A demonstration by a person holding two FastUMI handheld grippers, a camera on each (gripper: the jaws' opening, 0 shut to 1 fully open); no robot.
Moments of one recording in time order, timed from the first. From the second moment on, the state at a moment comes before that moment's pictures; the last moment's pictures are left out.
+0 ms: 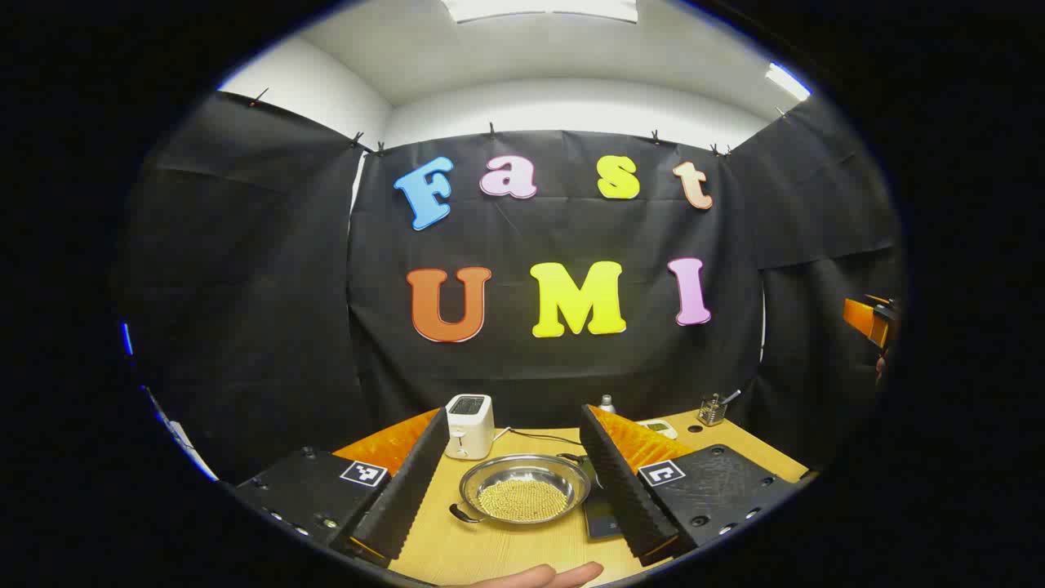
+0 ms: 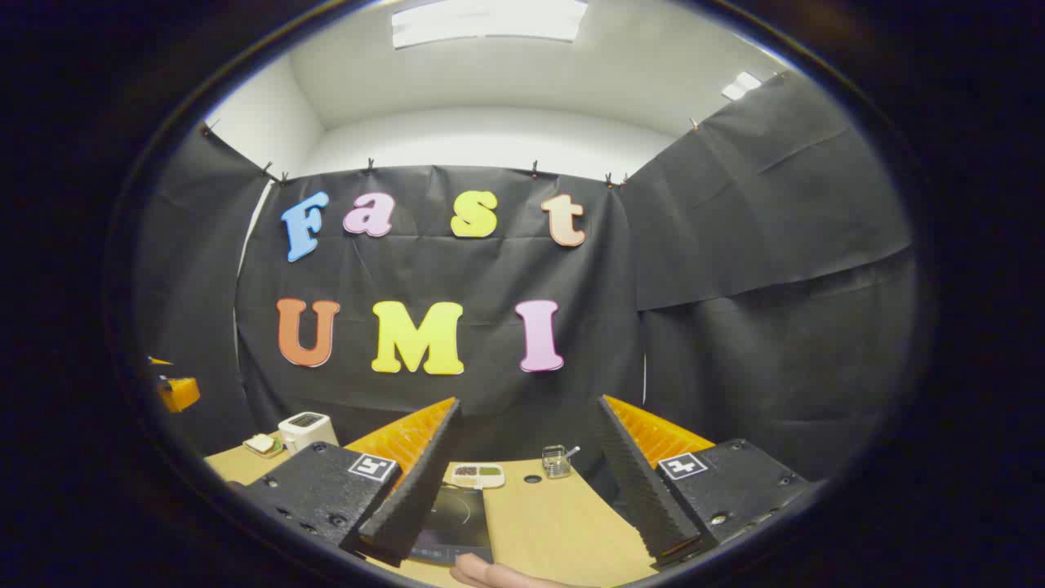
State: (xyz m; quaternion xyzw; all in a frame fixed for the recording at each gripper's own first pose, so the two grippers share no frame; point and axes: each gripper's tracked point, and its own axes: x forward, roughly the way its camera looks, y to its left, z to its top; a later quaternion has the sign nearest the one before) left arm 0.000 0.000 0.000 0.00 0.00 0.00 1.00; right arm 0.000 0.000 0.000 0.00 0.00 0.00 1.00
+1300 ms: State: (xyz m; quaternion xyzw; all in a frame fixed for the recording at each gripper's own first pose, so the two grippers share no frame) left arm 0.031 -0.008 -0.112 -0.05 0.16 -0.03 0.99; right arm 0.022 -0.014 -0.048 0.03 0.05 0.02 1.00
